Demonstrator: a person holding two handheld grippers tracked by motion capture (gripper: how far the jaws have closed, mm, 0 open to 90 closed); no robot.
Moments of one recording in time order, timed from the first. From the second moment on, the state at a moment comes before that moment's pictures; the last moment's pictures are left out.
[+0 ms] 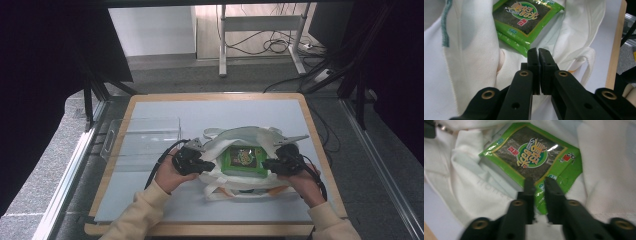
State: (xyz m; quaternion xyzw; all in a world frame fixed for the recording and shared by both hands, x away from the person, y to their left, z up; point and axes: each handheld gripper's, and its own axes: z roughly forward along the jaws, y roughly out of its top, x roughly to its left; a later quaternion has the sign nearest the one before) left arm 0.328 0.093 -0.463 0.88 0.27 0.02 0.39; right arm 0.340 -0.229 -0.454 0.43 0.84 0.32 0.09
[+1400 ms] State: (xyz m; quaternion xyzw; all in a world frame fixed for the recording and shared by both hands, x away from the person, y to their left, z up) left arm 0.330 0.103 -0.447 0.87 0.27 0.05 0.42; right arm 0.384 -0.186 -0.485 0.60 0.78 0.17 0.08
